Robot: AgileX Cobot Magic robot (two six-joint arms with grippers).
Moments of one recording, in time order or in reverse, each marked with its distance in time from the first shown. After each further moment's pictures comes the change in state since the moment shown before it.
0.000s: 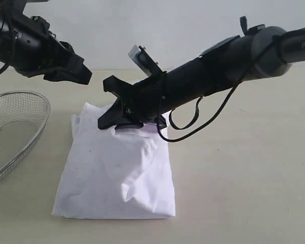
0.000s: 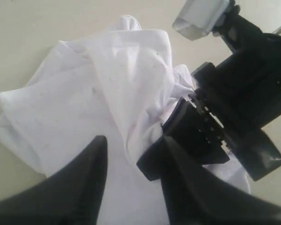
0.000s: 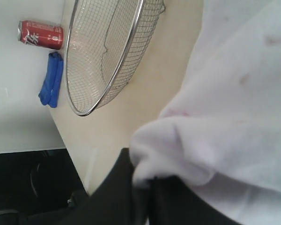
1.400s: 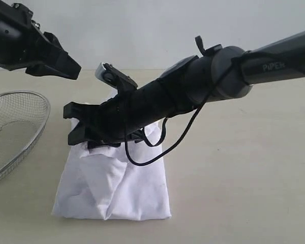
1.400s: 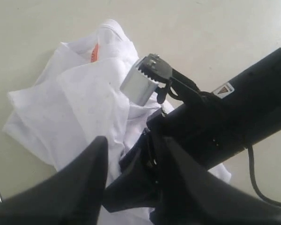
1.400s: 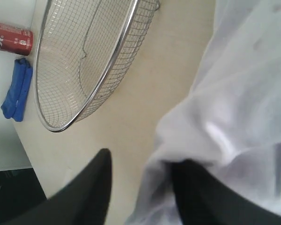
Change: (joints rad) left arm 0.000 -0.086 0.000 0.045 0.064 -0.019; right arm 0.176 0.026 0.000 0.040 -0.264 0.000
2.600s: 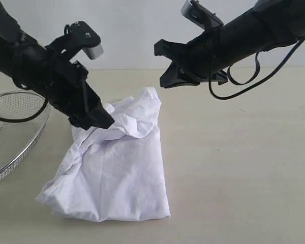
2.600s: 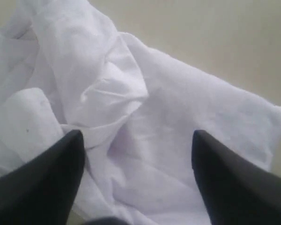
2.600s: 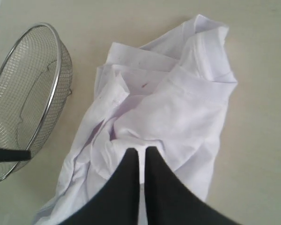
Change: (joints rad) left arm -0.047 0.276 -0.002 -0.086 -0.062 0.503; right arm -0.345 -0.225 -0.001 -0.453 0.071 0.250
